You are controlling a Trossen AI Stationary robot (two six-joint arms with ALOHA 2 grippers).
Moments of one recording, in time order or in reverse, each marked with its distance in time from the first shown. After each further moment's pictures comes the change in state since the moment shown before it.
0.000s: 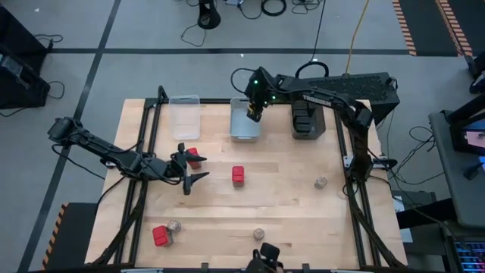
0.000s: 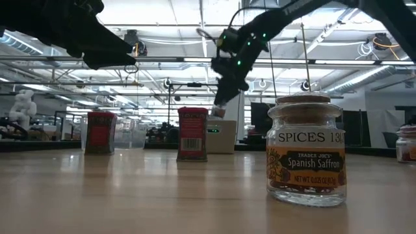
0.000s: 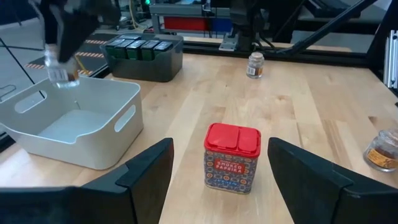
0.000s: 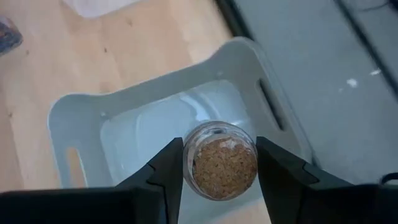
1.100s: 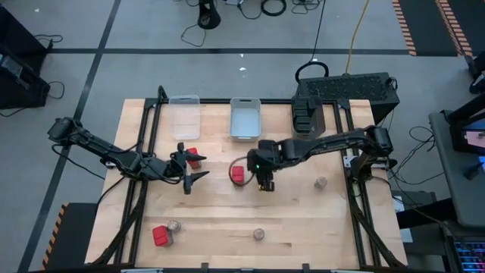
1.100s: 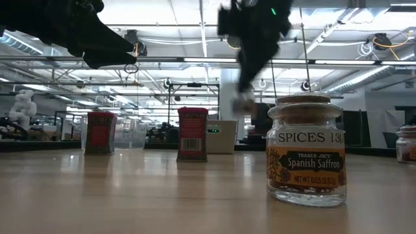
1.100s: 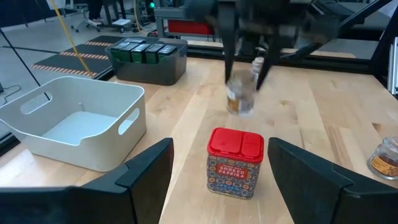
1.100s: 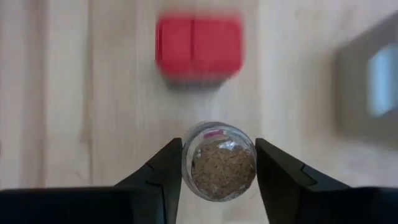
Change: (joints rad) left arm -0.001 0.000 0.000 0.015 -0.019 -0.005; right arm 0.627 -0.211 -0.278 -0.142 0.181 0.226
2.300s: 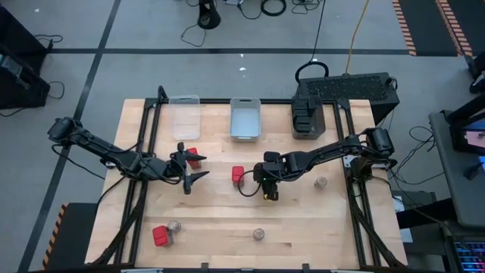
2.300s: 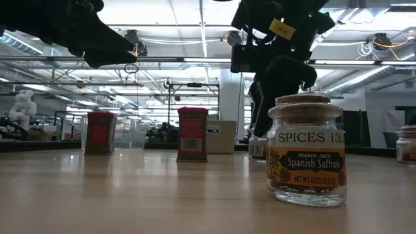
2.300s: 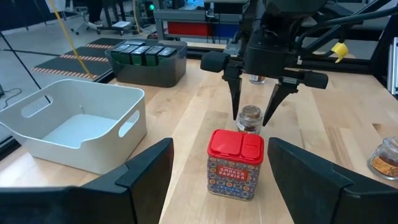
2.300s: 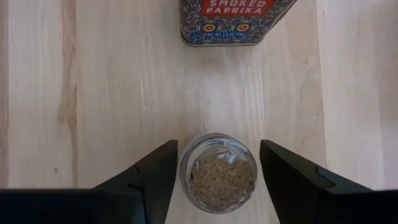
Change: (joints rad) left arm 0.000 0.000 0.000 0.007 0.000 0.013; right arm 0.054 -0.001 -0.313 0.309 -0.004 0.089
